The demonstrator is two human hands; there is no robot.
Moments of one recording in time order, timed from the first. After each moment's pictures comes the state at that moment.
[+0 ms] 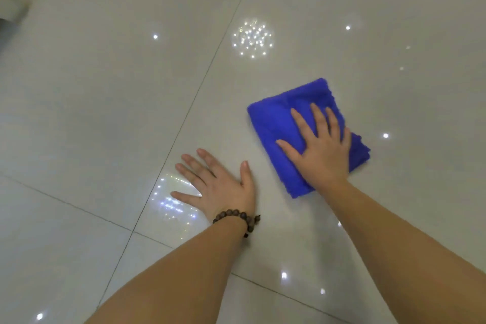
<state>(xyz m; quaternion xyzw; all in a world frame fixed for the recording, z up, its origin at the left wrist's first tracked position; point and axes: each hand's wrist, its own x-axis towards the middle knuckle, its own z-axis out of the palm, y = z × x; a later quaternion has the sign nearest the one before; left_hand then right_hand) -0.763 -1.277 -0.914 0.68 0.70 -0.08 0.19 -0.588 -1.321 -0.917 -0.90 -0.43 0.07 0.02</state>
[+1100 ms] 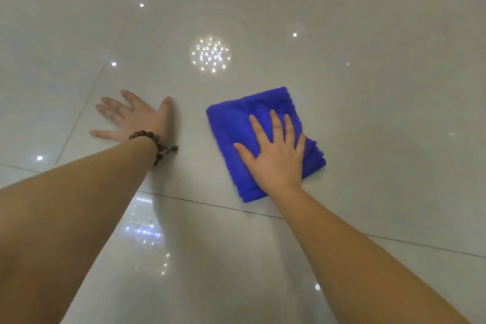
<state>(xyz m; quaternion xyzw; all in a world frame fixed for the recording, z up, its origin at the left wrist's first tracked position) -0.771 -1.281 -0.913 0.71 0.68 -0.06 0.16 -0.656 -1.500 -0.927 -0.93 -0.37 0.05 0.07</state>
